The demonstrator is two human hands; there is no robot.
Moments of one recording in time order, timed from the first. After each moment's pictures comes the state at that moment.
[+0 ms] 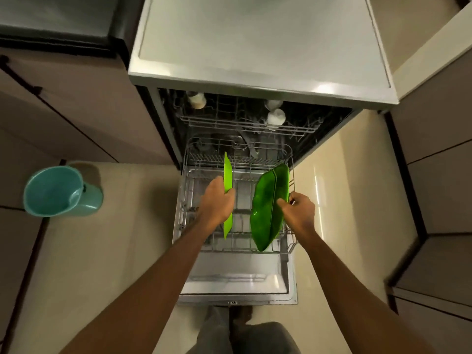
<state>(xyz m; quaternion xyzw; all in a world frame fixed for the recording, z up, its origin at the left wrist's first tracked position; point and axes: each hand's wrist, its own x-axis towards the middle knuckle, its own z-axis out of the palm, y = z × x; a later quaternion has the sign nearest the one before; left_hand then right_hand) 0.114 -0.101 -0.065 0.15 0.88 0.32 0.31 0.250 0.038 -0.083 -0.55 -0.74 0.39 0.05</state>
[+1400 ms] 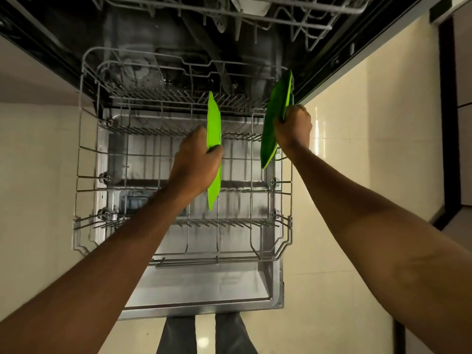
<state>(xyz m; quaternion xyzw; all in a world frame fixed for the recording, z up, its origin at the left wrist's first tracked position) 0.106 0.059 -0.335 0.16 0.87 0.35 0.31 0.178 0.265 -0.390 -0.50 -0.83 0.25 0.03</state>
